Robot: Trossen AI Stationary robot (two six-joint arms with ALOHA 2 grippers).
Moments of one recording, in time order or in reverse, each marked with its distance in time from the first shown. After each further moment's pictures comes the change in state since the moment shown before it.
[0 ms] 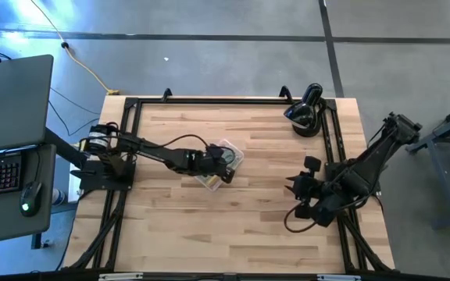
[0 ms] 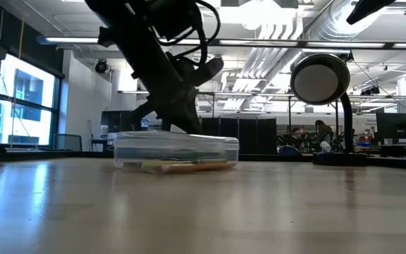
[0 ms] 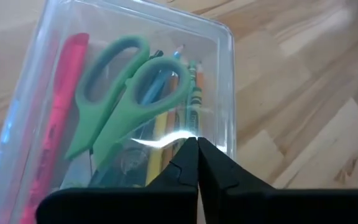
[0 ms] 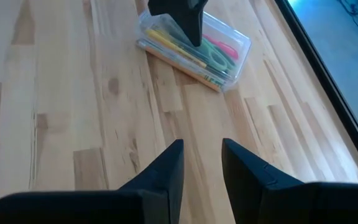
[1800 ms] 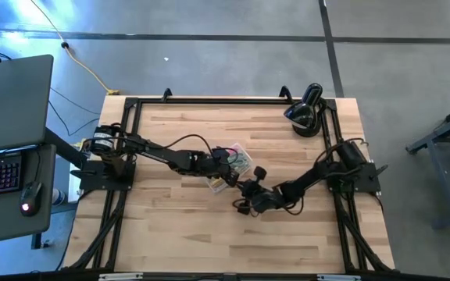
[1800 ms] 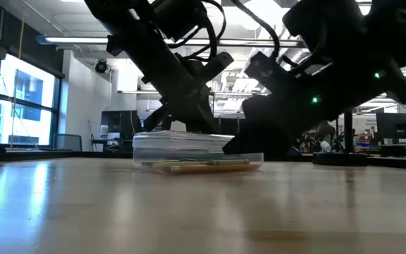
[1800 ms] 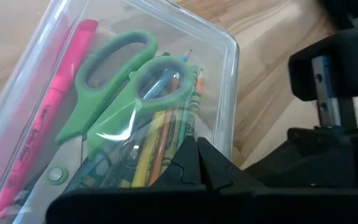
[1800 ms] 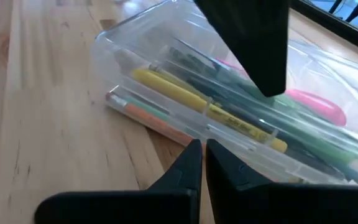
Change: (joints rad) left arm 0.002 0.073 -0.005 0.145 0.106 0.033; right arm -0.381 0.721 -0.351 1.670 0.017 -0.432
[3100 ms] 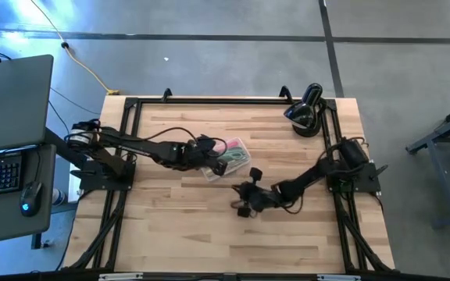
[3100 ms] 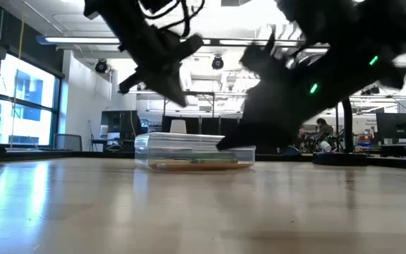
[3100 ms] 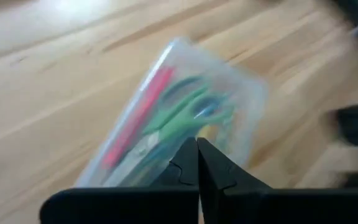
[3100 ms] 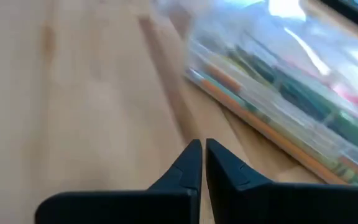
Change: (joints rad) left arm 0.013 -0.279 -0.001 -0.269 -0.258 0.088; right arm -0.012 -0.026 0.040 -0.075 -0.126 -0.049
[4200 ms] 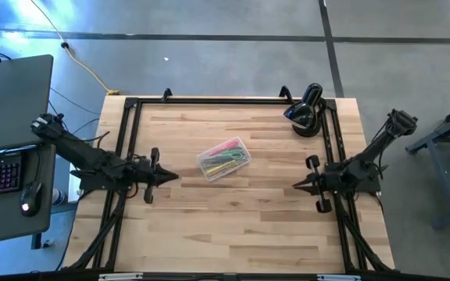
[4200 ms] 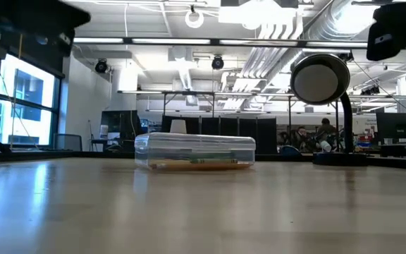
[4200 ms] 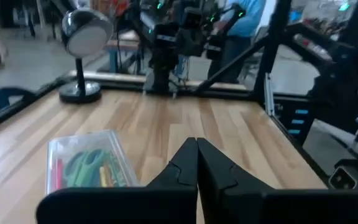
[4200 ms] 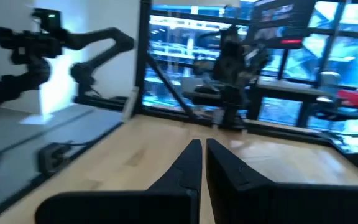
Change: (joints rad) left arm -0.451 -1.038 -0.774 0.512 0.002 0.739; right arm 0.365 -1.532 -0.781 -0.027 -0.122 -0.430
